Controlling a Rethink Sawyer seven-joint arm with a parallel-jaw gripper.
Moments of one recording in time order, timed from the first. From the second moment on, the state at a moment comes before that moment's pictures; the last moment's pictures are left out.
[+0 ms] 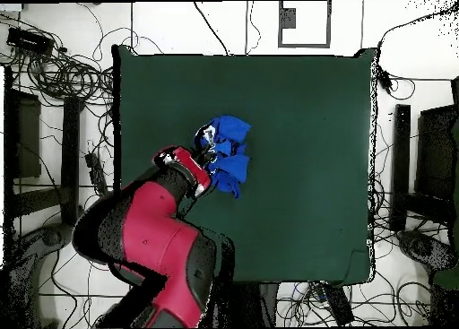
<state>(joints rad) 0.64 -0.51 -0.81 1.66 0.45 0.17 2.50</state>
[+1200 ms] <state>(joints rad) 0.72 -0.54 -0.87 1.63 0.53 0.51 2.52</state>
